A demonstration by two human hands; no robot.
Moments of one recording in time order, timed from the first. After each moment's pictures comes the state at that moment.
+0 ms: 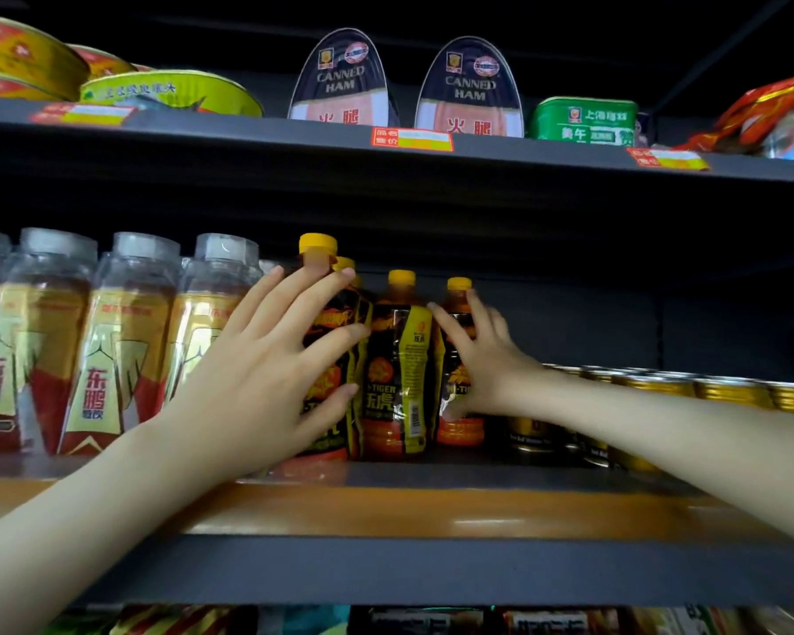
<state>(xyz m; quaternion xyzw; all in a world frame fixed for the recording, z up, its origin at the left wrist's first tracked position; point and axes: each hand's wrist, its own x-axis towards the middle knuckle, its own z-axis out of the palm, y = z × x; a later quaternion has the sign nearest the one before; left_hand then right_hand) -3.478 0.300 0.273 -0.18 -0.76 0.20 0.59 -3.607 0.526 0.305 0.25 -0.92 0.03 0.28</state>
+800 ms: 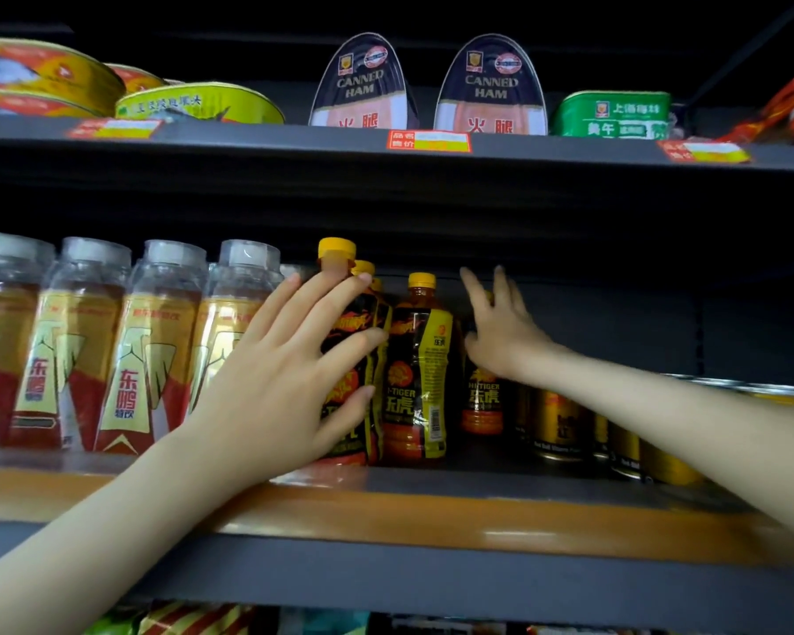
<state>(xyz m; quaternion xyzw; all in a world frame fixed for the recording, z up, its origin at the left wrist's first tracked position) -3.480 0.301 0.270 -0.17 -0.75 0.21 0.61 -3.624 0.513 0.333 0.24 -0.91 0.15 0.31</state>
